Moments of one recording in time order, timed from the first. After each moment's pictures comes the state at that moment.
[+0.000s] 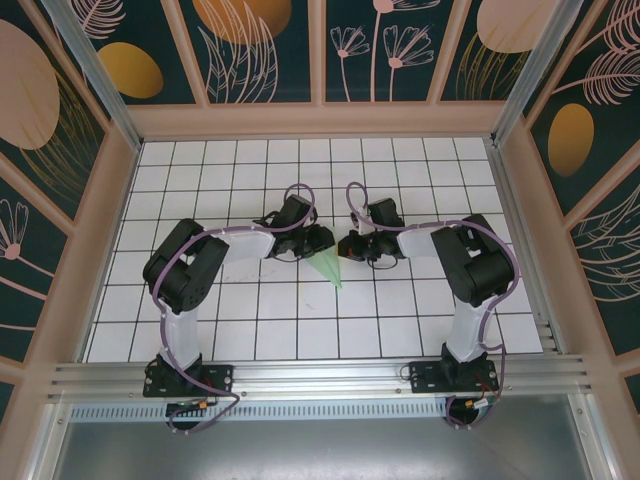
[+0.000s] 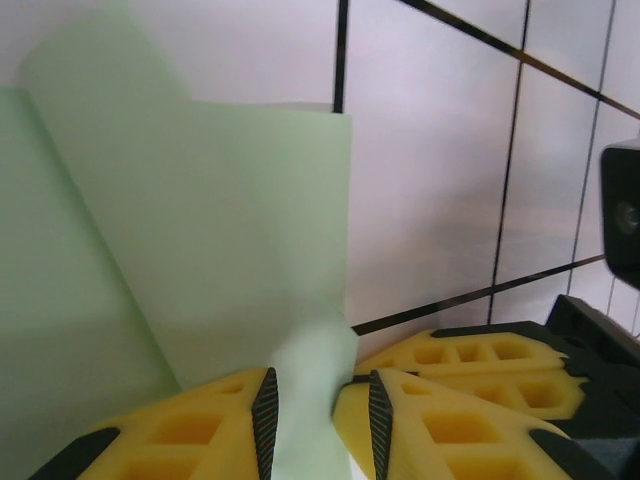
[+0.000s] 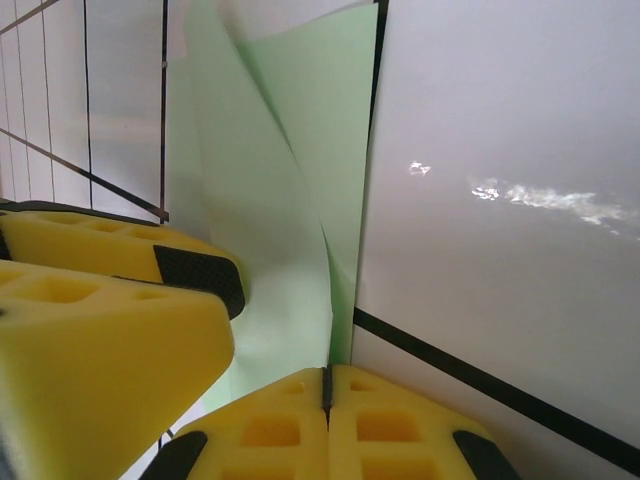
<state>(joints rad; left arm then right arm) -0.64 1.95 1.08 -0.01 0.33 -0.94 0.46 1.88 0.88 0.06 -0.62 0.55</state>
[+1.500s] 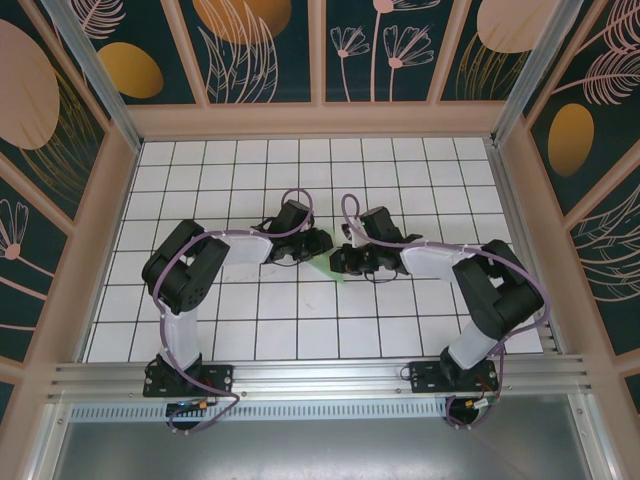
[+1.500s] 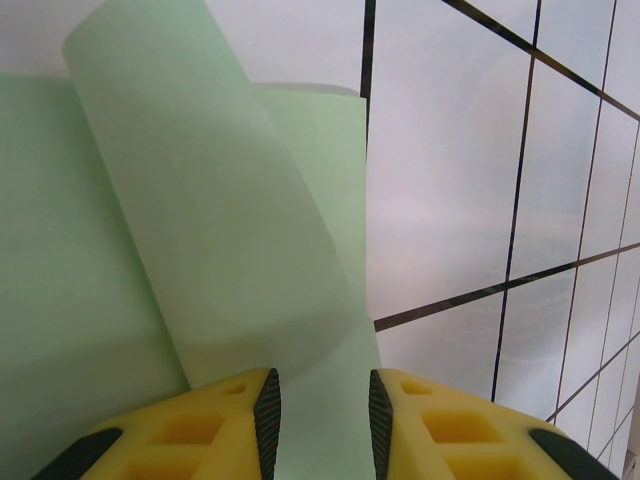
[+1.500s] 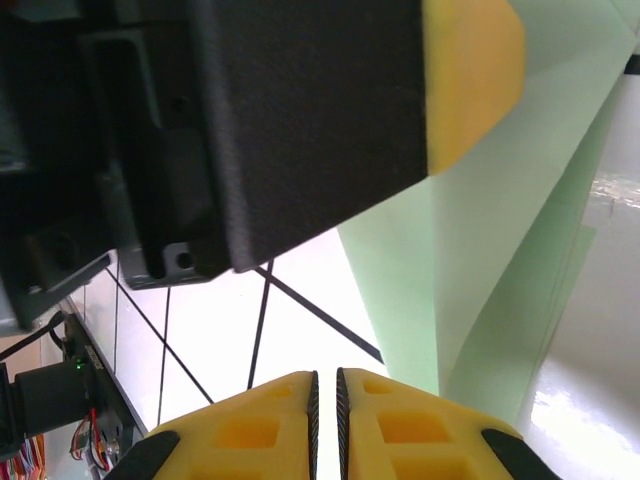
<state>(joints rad) -0.64 1.95 1.02 0.09 0.33 -0.96 0.59 1.64 0.78 -0.06 -0.61 0.58</state>
